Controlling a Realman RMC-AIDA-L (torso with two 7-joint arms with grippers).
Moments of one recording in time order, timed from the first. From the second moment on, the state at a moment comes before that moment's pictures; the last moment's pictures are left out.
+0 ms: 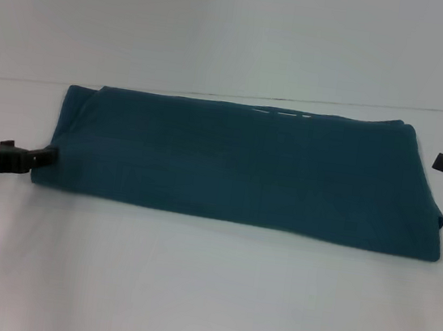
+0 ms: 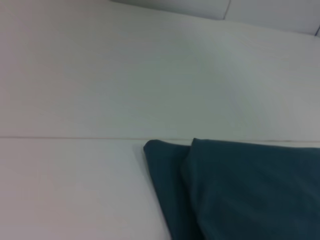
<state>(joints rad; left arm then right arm) -0.53 -2.14 0.74 0.76 2.15 0.81 -1.92 0.45 1.91 -0.55 -0.64 -1.95 -1.31 2.08</state>
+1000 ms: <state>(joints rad) -0.54 -2.15 0.81 0.77 2.22 0.83 -1.92 0.46 1.91 -0.54 -0.64 -1.95 -1.29 2.10</state>
